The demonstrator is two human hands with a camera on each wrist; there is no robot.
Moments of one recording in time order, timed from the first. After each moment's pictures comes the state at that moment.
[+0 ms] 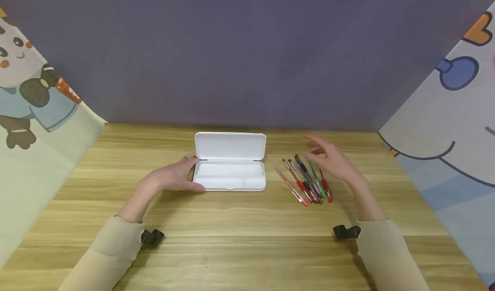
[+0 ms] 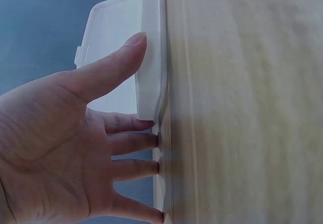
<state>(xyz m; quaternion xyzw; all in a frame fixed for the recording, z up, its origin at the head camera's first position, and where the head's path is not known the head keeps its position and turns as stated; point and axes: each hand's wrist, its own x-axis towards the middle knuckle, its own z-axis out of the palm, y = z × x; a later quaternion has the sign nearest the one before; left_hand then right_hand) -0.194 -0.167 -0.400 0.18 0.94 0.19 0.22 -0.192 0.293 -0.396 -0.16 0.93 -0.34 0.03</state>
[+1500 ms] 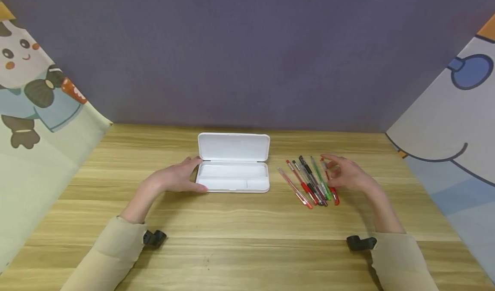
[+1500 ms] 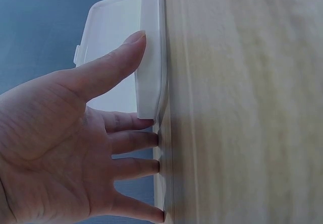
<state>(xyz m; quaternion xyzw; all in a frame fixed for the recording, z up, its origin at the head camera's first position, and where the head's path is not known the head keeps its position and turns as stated) -0.198 -0.168 -0.407 0.17 0.94 0.19 0.23 -0.185 0.334 -0.426 -0.13 0.92 -0.33 0.15</state>
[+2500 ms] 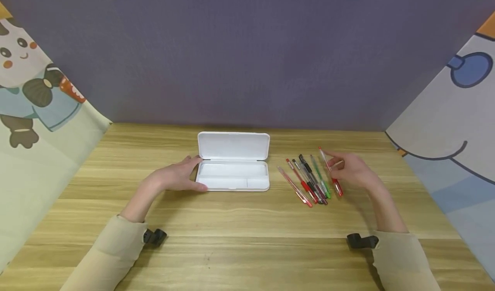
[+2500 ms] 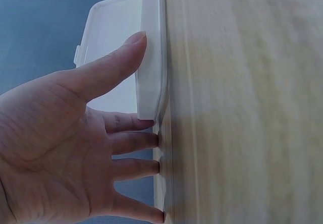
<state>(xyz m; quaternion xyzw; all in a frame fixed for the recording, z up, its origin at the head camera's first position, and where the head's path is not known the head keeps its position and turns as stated) -0.198 -0.167 -0.405 0.18 0.94 0.19 0.23 -0.181 0.331 -0.410 -0.09 0.93 -0.35 0.12</state>
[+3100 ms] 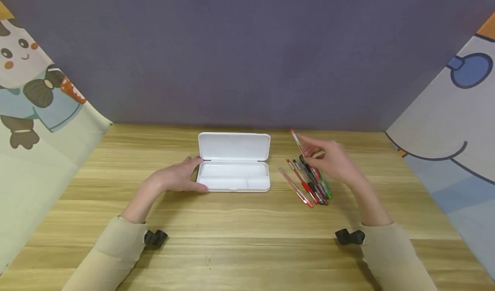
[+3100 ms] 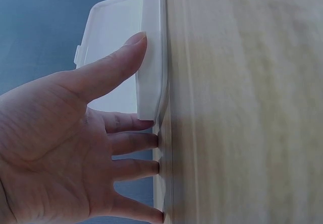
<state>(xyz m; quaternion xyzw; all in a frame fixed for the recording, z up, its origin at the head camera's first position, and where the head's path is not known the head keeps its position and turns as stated) -0.198 -0.168 -0.406 0.17 0.94 0.19 0.23 -0.187 0.266 -0.383 -0.23 0.92 -0.33 -0.05</state>
